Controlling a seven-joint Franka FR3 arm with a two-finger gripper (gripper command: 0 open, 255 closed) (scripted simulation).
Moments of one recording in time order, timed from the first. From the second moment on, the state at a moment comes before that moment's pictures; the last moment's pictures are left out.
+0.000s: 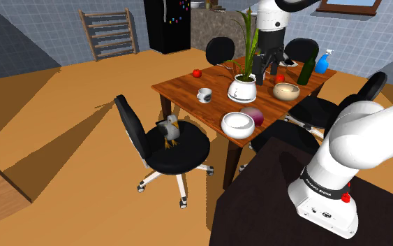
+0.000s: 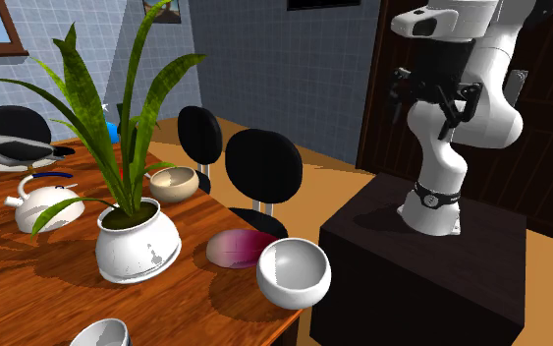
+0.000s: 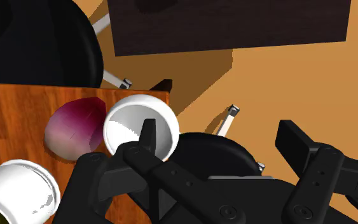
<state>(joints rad) -0.01 -0.74 -0.02 -2.45 -0.12 1.58 0.08</state>
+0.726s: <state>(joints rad) -0.09 -0.62 -0.31 -2.43 -0.11 1.76 -0.14</state>
